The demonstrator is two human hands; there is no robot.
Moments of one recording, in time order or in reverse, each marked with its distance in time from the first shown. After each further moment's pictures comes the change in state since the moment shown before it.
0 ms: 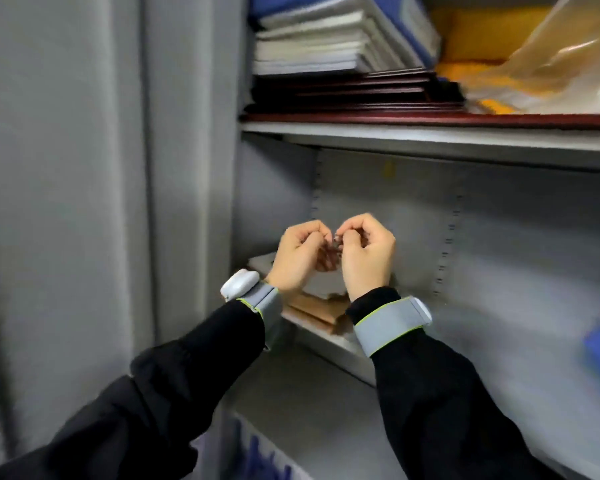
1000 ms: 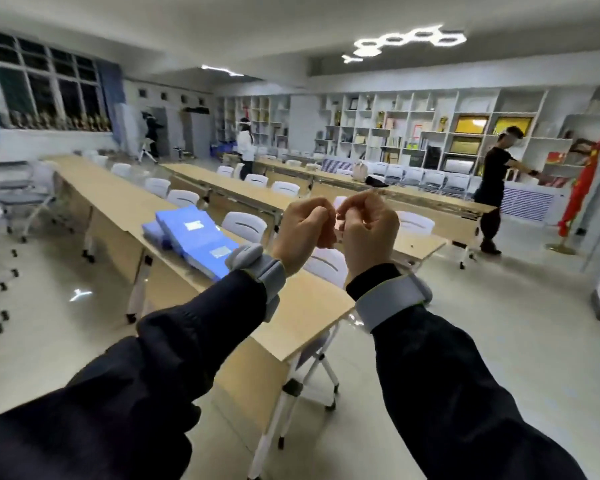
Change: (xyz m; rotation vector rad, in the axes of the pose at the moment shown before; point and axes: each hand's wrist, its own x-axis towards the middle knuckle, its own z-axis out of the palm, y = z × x) left_hand -0.585 0.396 -0.471 1.062 1.335 -0.015; right_hand -0.520 -0.567 0.336 1.357 -1.075 0.204
